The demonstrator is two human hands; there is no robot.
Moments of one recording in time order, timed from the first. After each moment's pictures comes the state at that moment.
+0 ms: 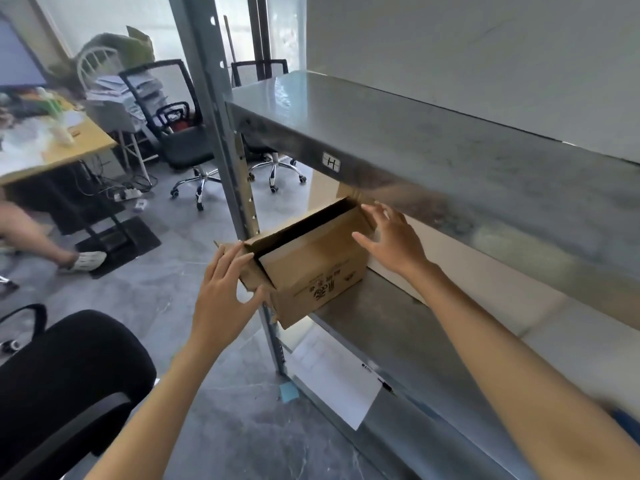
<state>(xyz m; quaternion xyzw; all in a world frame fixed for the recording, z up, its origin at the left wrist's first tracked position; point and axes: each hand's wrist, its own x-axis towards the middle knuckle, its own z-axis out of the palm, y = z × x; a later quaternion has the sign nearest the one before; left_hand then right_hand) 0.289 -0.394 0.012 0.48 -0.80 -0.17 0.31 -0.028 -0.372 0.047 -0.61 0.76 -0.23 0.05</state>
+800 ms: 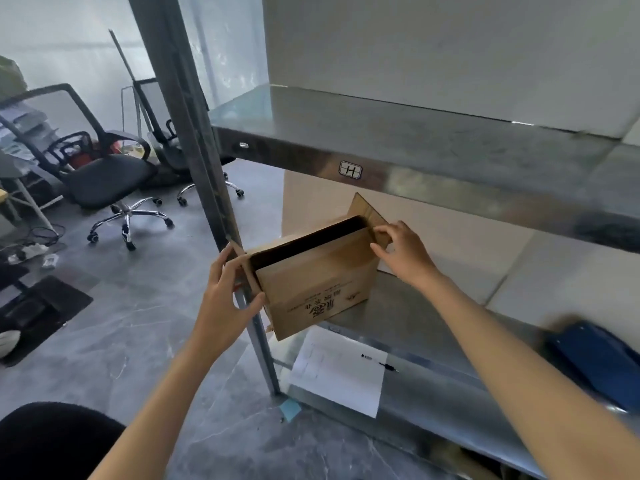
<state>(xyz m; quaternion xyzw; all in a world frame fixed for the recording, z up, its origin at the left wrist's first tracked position) 0.316 -0.478 0.008 0.30 -0.84 -0.32 0.31 0.008 -0.334 0.040 -0.46 0.84 -0.27 0.05</state>
